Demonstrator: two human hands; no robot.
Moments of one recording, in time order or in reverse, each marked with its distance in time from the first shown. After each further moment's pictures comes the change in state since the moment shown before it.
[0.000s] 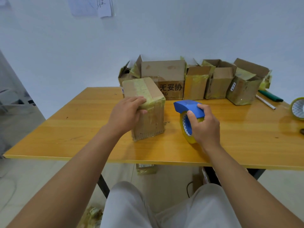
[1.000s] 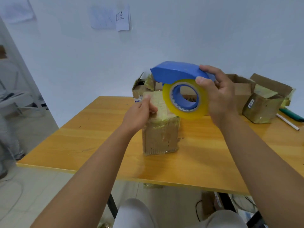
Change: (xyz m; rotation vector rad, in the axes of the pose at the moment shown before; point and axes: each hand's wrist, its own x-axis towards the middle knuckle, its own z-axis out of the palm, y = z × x) left_hand 0.034 -0.006 -0.025 -0.774 -0.024 -0.521; right_hand 0.082 -0.126 -0.009 0.710 -0.131 -0.224
